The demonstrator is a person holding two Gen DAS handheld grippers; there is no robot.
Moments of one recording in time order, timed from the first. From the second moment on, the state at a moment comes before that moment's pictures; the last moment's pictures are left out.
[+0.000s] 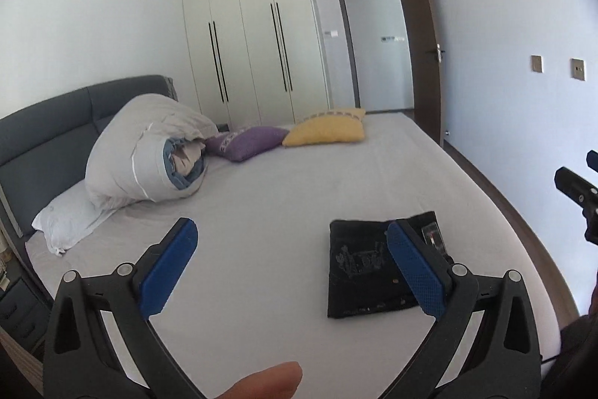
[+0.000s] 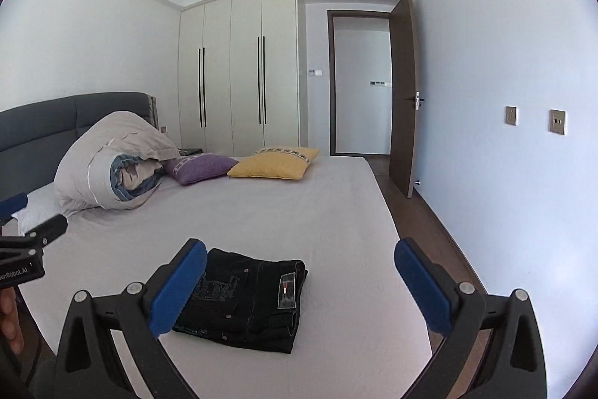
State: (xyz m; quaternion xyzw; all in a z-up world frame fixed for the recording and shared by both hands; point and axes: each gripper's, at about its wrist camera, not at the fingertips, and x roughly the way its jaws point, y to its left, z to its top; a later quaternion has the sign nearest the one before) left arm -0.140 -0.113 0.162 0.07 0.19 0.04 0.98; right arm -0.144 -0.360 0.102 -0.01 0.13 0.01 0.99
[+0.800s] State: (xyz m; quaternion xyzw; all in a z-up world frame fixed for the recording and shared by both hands) left arm -0.116 -0.112 0.090 -0.01 0.37 0.02 0.93; right arm -0.156 -0.330 0.069 0.02 0.28 0.00 0.96
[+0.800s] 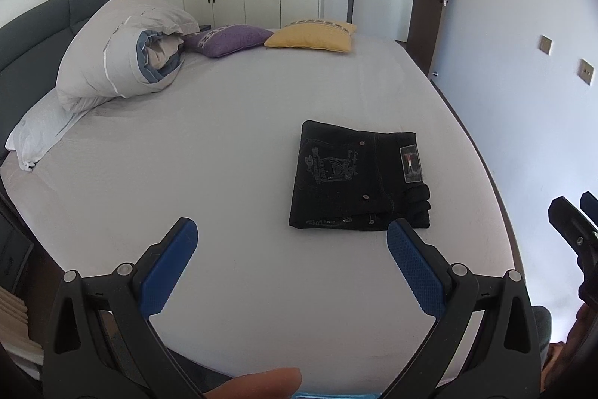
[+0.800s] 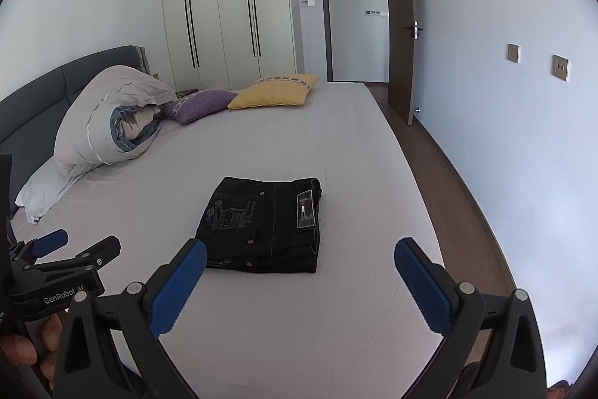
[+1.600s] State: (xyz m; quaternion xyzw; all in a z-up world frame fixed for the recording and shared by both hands) left arm -0.101 -0.109 0.062 -0.02 0.39 0.02 0.92; right arm -0.147 -0.330 0.057 0.02 0.31 -0.01 0.95
